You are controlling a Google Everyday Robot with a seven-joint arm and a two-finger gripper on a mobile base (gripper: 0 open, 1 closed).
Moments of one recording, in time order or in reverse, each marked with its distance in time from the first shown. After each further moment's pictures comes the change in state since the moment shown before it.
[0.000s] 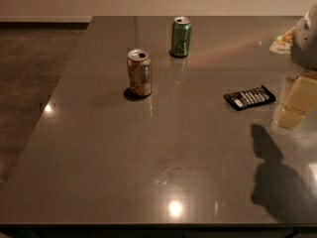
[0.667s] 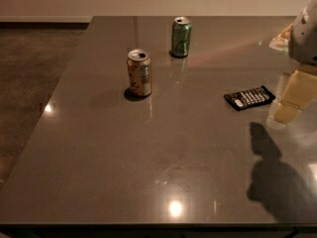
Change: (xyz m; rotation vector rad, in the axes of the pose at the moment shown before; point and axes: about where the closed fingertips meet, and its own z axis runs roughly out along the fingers) arm -0.005 -0.007 -0.001 0.005 -0.007 0.024
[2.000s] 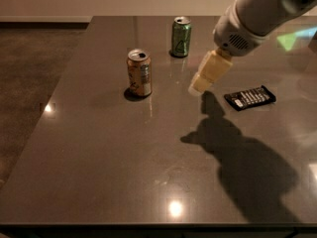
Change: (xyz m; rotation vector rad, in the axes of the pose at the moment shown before) arm -0.115 -0.067 0.070 0.067 -0.244 0.103
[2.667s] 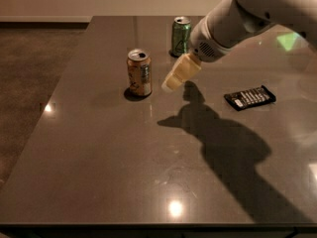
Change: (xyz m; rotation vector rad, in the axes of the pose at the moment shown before) arm -0.040 -0.008 0.060 -0.014 -0.129 0.085
